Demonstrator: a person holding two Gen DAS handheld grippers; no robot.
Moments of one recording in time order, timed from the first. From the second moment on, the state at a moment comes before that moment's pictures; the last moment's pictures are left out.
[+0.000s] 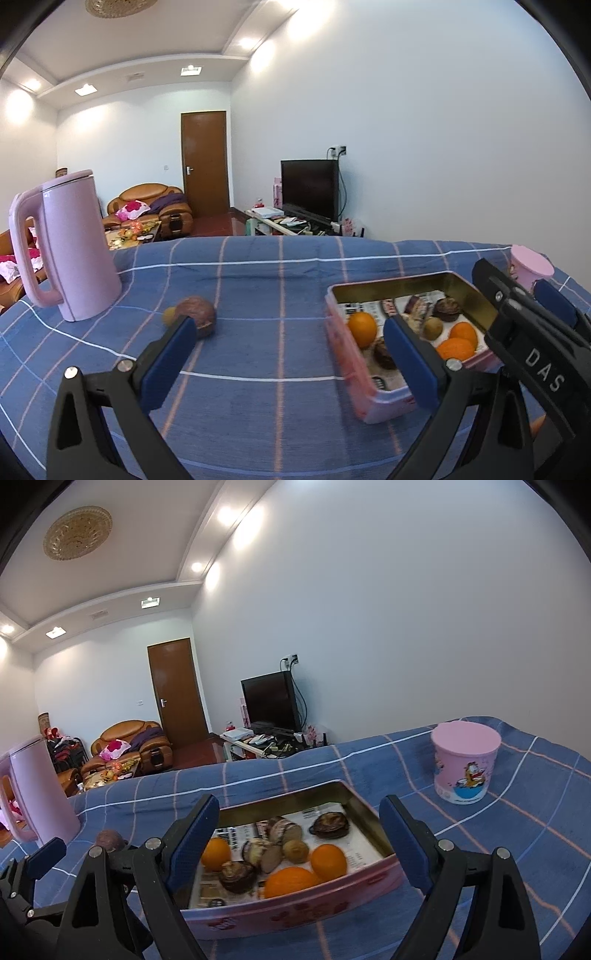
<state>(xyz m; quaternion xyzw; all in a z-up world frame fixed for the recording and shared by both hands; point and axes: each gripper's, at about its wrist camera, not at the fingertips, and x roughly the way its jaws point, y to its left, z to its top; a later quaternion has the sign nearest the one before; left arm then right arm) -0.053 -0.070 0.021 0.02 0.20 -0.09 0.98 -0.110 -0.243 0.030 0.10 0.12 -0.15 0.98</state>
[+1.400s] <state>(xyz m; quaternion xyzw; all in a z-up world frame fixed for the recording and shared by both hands) 0.068 0.122 -0.015 -0.01 0.34 0.14 0.93 0.075 -0.055 -0.014 0.02 0.36 0.10 0.93</state>
